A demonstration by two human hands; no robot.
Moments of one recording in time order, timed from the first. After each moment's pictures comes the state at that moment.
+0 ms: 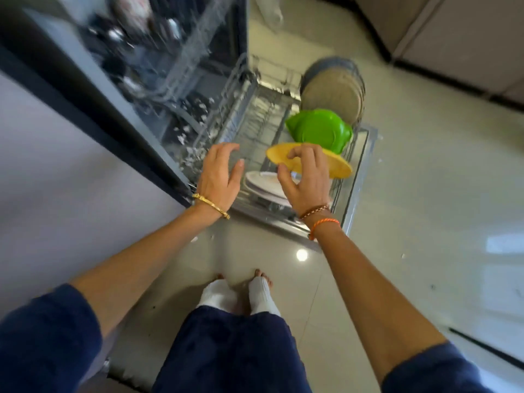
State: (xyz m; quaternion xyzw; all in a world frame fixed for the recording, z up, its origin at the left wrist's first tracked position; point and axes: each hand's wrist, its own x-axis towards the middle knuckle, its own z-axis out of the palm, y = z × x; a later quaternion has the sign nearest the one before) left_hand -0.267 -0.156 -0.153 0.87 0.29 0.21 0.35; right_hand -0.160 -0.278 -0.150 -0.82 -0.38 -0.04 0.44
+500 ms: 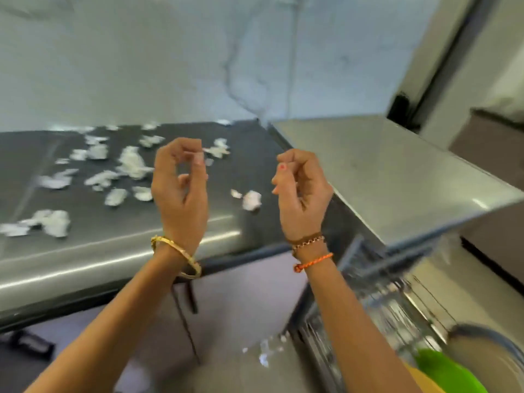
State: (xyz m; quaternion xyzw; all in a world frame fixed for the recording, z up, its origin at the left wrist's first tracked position) left_hand -0.584 -0.093 0.168 0.52 0.39 0.75 0.11; right_hand -0.453 -0.096 0.178 -0.35 -0.58 0.18 0.71
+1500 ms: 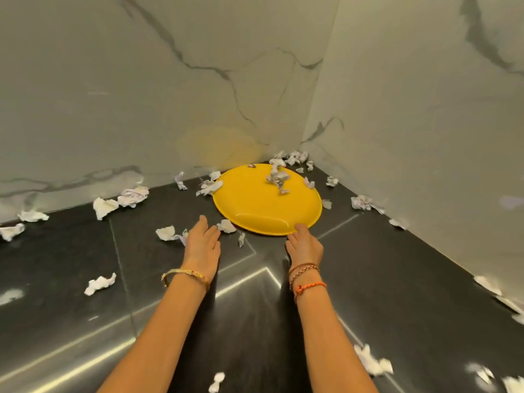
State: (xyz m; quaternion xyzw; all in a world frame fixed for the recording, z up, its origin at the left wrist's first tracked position) left_hand -1.174 -0.167 0.090 -0.15 0.48 0.85 0.14; right_hand -1.139 -0.015 0.094 -0.37 -0.46 0.79 0.16
